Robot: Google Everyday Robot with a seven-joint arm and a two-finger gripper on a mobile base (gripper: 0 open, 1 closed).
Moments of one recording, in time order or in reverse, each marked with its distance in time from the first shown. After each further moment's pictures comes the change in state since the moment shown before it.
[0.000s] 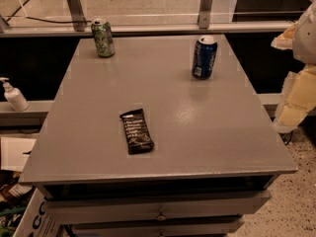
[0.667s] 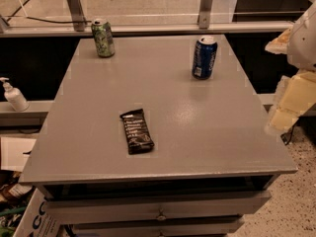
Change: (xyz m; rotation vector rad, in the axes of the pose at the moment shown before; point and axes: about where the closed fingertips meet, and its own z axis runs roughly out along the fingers) arm -0.010 0.006 0.008 -0.008 -0.053 0.007
